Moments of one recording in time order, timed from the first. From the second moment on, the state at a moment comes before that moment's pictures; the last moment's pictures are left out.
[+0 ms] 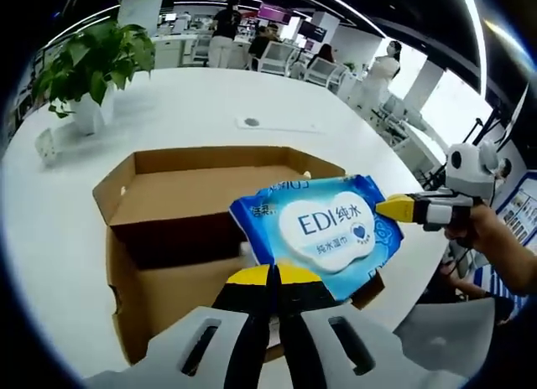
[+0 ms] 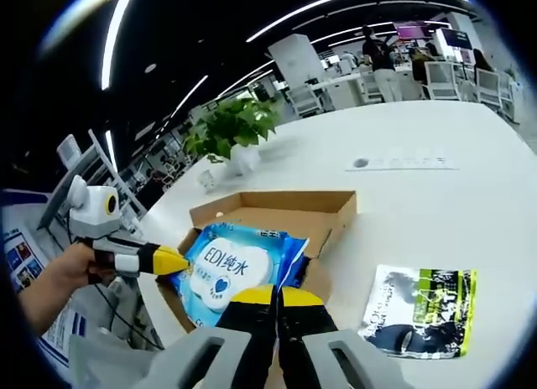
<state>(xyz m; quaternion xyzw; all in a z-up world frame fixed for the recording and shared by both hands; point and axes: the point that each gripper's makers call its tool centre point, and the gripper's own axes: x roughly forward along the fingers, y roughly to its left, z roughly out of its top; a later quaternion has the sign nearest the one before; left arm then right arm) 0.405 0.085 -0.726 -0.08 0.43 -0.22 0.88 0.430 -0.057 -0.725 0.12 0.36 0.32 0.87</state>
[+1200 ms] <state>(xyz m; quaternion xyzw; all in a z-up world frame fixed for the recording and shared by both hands) 0.425 -0.020 -0.720 -0.09 0.41 -0.27 0.87 0.429 -0.163 -0.721 0.12 0.37 0.27 0.88</state>
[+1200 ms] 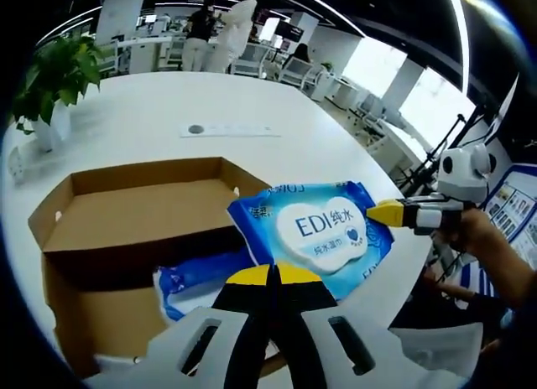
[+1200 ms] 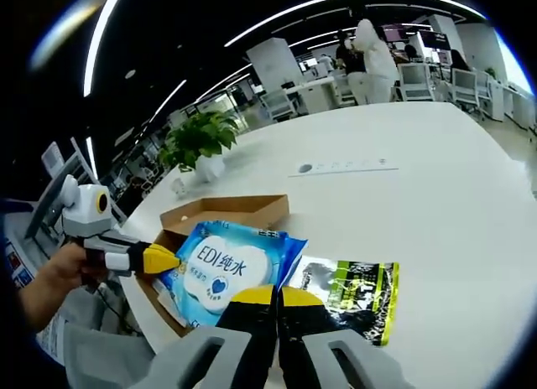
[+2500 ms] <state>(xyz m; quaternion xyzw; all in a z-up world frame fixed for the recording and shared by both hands) 0.444 -0.098 -0.754 -0.07 0.41 -0.29 0.86 0.448 -0.236 -0.748 0.09 0.38 0.25 0.89</state>
